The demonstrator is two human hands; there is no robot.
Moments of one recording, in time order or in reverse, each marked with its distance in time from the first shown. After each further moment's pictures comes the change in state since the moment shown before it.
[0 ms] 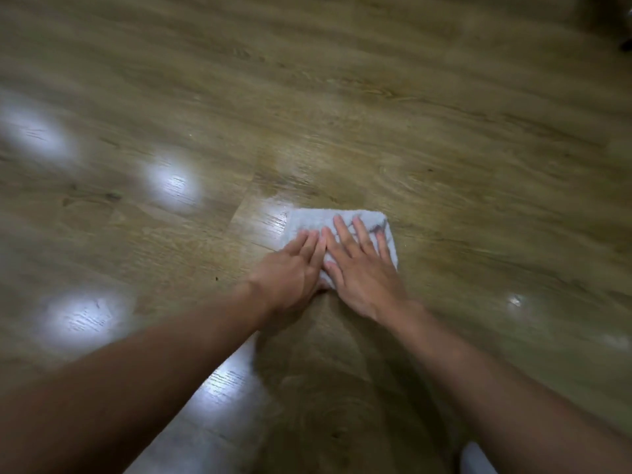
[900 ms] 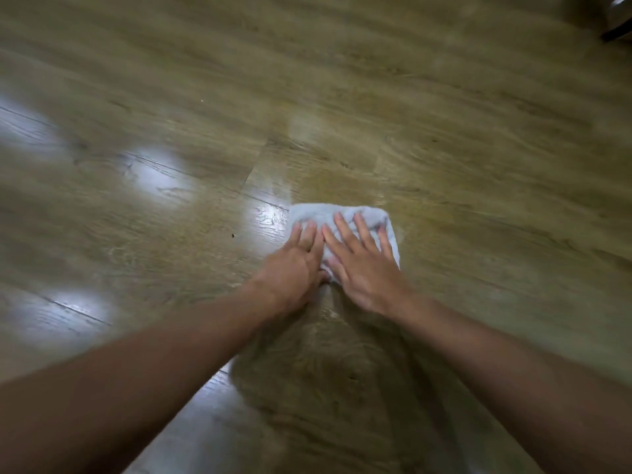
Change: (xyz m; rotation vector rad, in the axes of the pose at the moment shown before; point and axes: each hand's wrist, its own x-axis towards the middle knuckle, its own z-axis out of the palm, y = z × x) left_hand -0.053 0.027 0.026 -0.208 0.014 -0.145; right_hand -0.049 -0.035 0.021 0.016 -0.015 -0.068
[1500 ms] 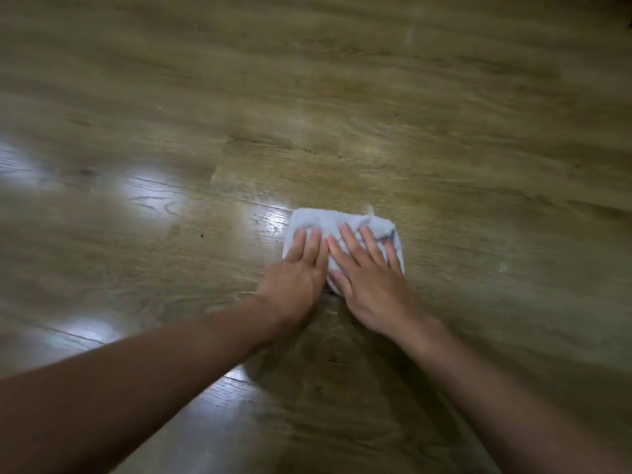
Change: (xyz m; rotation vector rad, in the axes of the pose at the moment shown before) left_hand -0.010 0.049 0.013 0.125 0.007 0.211; right_hand -0.066 0.013 0.022 0.066 0.098 0.193
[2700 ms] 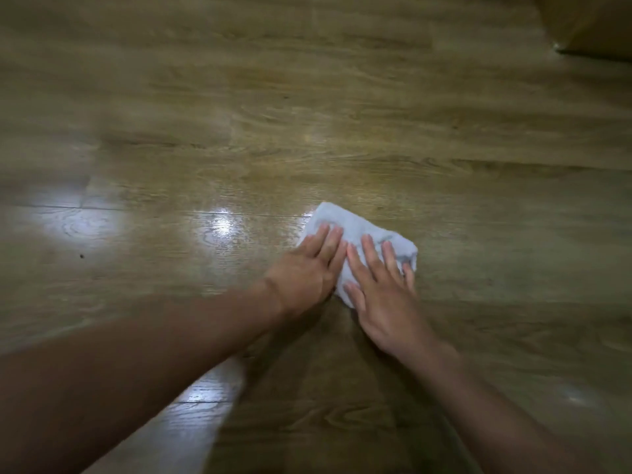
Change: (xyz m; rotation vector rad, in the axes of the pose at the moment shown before) left_hand 0.067 0.118 -0.010 0.160 0.023 0.410; right_hand -0.111 0.097 -0.008 0.065 0.010 0.348
